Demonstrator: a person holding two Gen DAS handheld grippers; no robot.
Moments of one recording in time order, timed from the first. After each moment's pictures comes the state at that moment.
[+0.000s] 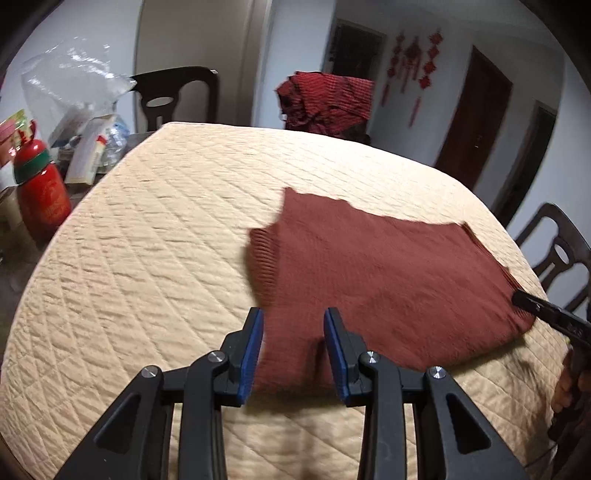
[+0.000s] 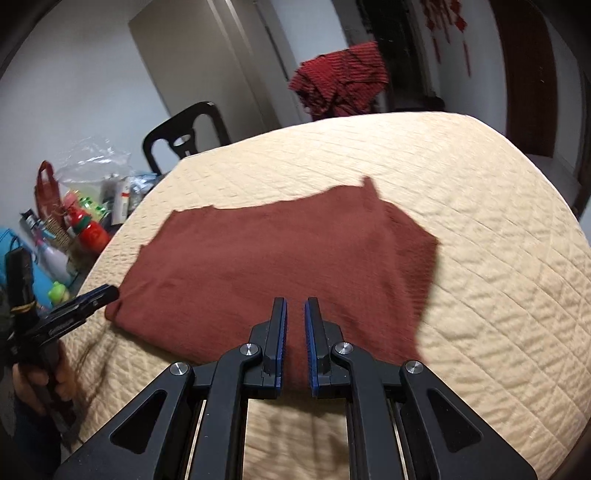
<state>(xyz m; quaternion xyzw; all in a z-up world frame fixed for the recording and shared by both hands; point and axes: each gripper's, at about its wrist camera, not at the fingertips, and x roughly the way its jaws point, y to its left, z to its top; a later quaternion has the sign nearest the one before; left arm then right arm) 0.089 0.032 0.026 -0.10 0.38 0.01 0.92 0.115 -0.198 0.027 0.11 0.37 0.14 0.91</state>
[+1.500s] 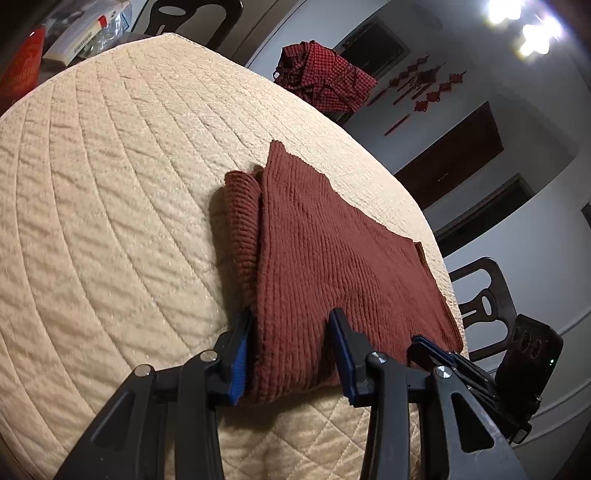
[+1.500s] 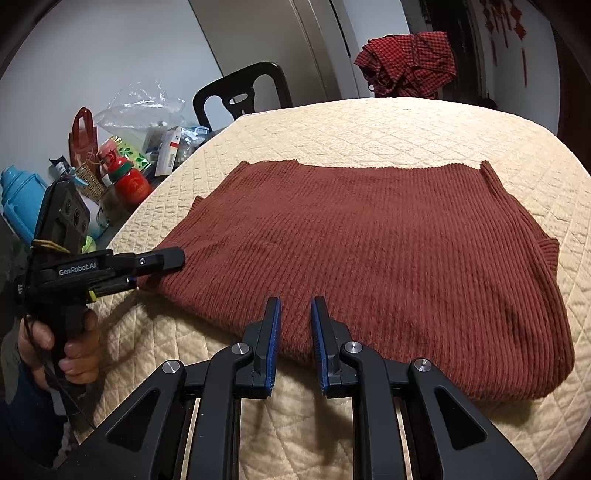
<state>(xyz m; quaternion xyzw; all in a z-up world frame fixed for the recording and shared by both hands) 0.108 0.060 -0.010 -0.30 0.42 -0.10 0.85 0.118 -0.127 0.010 0.06 0.40 0.22 0.89</state>
